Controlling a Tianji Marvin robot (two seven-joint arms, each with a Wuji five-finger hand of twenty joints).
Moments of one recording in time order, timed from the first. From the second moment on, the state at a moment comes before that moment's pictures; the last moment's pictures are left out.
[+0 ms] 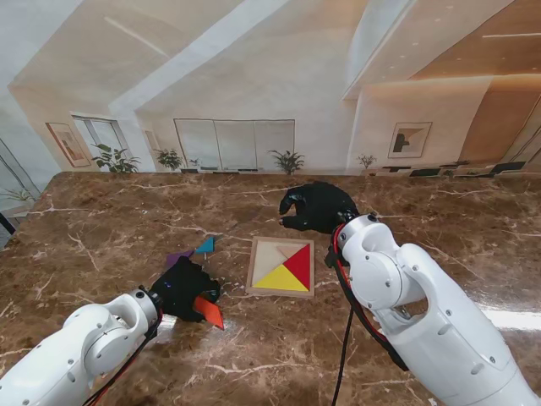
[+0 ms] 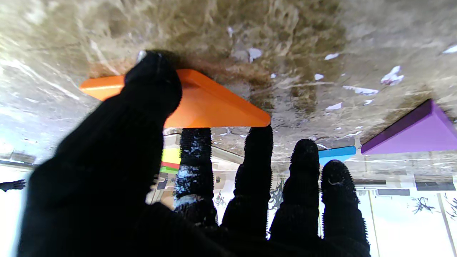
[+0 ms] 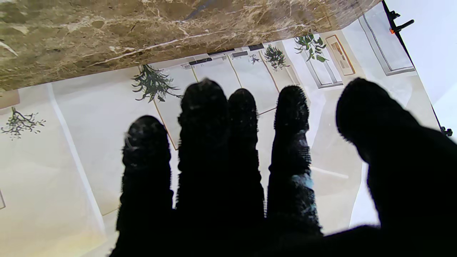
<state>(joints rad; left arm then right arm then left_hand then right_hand) 1.55 -1.01 -1.13 -1.48 1.09 -0.33 -0.01 -1.39 -1.09 1.10 -1.84 -0.71 0.23 0.16 0.77 -0.71 0.62 -0.17 0.59 -0.15 1.02 0.49 0.72 0.17 0.36 0.48 0.41 0.25 0.41 0.49 -0.04 0.27 0.97 0.83 0.31 -0.70 1.14 -0.15 0.77 -0.15 0.68 0.28 0.87 0.02 0.79 0.56 1.04 0.01 1.19 0.60 0.51 0.22 1.40 0.78</state>
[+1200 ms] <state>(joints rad) 1.54 -1.02 -1.15 -1.48 0.94 -0.39 -0.11 -1.39 -1.08 1.10 -1.83 -0.70 0.24 0.18 0.87 -0.73 0.71 -0.17 0.68 -0.18 1.16 0.55 1.04 0.15 0.47 0.93 0.58 0.27 0.37 0.42 0.08 0.35 0.96 0.74 0.31 -0.70 1.14 -0.15 0.77 -0.14 0.68 0.28 0.87 0.02 0.79 0.55 1.04 0.01 1.19 0.60 0.51 0.22 1.40 0.78</state>
